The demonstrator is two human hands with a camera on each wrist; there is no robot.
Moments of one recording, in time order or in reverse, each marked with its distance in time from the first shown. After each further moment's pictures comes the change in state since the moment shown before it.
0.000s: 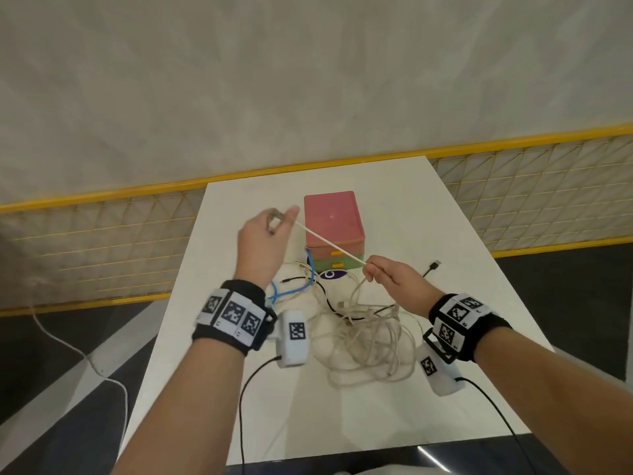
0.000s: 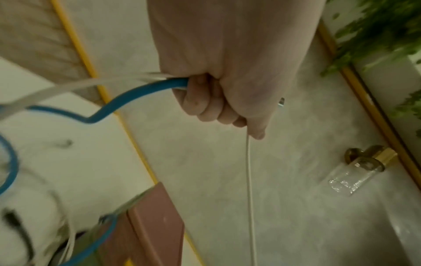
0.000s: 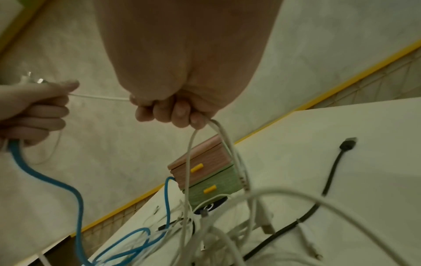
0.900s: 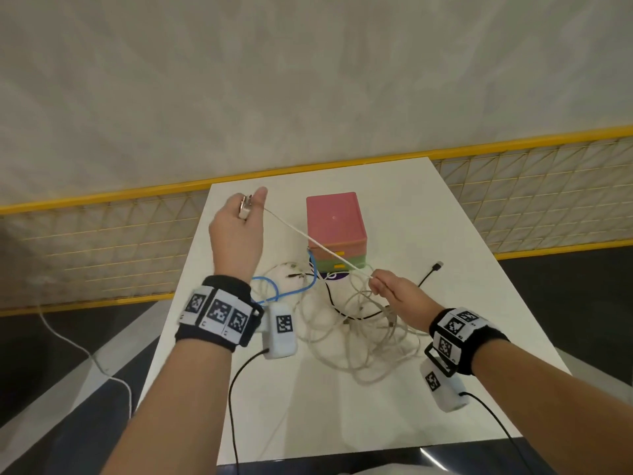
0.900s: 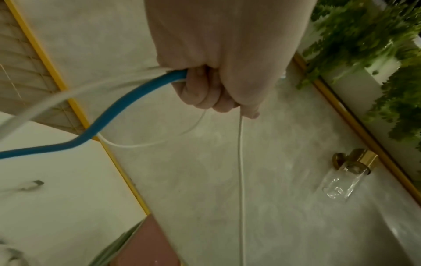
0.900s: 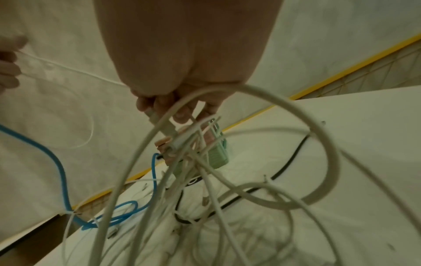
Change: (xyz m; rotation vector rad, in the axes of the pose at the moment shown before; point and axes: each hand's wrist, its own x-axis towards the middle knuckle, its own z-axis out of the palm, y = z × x) left_hand 0.009 -0.002 -0.024 -0.104 0.221 0.052; right_hand -0.010 0.024 0.020 -0.026 -0.016 0.063
